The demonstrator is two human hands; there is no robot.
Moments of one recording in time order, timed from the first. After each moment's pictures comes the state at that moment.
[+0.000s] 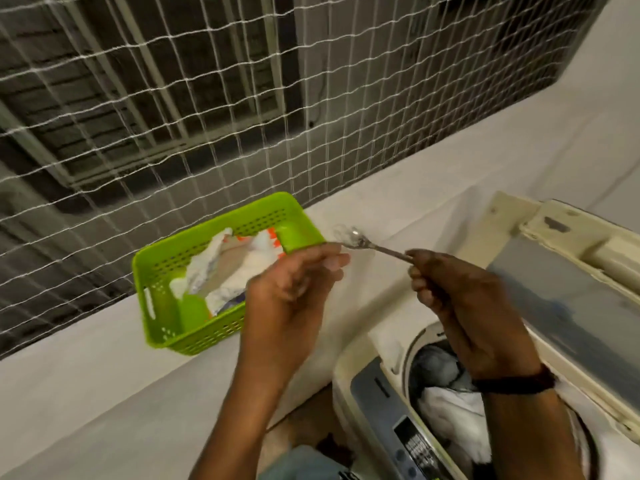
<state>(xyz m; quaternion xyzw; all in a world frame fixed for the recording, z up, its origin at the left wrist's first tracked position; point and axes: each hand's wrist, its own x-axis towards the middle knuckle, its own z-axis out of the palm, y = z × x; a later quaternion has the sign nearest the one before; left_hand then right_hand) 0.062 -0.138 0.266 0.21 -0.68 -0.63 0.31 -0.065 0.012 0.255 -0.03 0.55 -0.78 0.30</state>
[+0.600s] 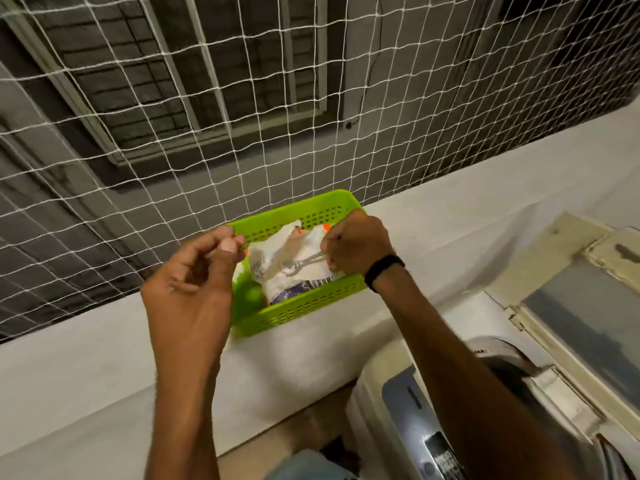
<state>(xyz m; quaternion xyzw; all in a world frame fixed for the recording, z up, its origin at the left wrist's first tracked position) 0.153 -0.231 0.272 0.38 -0.57 -0.54 0.49 -0.058 -0.202 0.219 -0.35 0.88 -0.27 0.15</state>
